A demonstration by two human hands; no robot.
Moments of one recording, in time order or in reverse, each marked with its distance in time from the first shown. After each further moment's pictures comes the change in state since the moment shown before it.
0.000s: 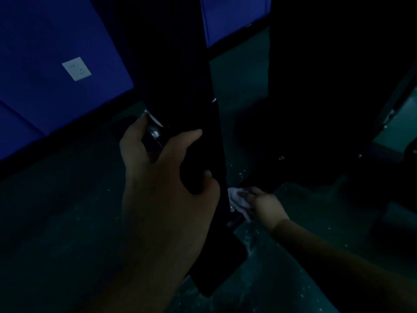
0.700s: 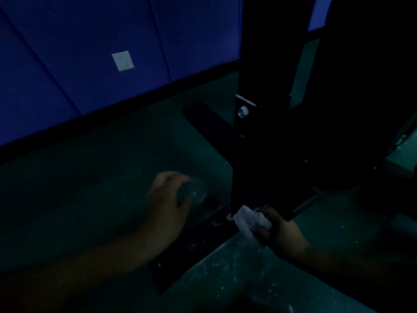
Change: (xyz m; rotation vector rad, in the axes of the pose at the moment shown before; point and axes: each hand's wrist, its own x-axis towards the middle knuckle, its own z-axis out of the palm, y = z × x) left_hand -0.067 -0.151 -0.050 -0.117 -0.272 -0.180; right_hand -0.106 -0.112 -0.007 0.462 0.003 0.186
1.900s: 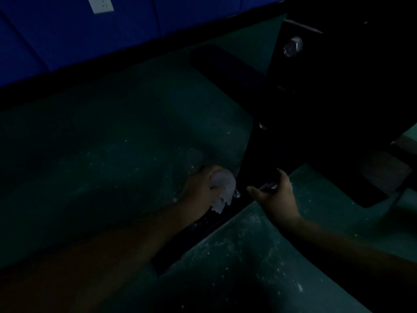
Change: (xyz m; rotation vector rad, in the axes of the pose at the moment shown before) left_hand 0.029 -0.089 0.120 -0.429 -0.436 -0.170; right_hand 0.043 -0.015 0.056 0.194 0.388 0.206
